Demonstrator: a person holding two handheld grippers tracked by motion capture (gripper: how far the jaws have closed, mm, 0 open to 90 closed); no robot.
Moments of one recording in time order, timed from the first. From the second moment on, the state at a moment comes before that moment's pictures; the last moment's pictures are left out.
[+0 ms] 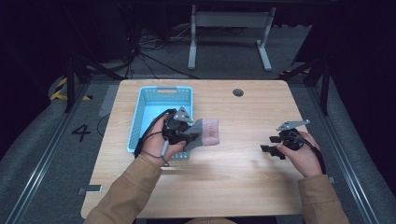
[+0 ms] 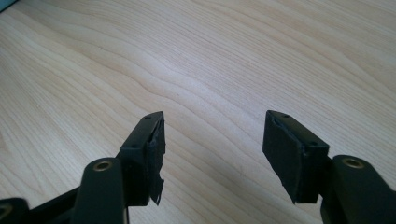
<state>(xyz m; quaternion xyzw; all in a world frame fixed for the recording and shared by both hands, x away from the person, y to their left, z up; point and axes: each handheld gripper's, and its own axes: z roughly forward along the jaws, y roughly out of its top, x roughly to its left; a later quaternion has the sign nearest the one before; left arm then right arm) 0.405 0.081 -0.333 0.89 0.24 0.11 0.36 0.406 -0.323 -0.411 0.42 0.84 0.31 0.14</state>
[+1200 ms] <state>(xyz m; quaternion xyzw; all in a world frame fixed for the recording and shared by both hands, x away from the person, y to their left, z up) 0.478 0.157 -0.363 0.89 0.30 0.12 0.32 0.382 -0.344 -0.414 0.43 0.83 0.32 0.16</state>
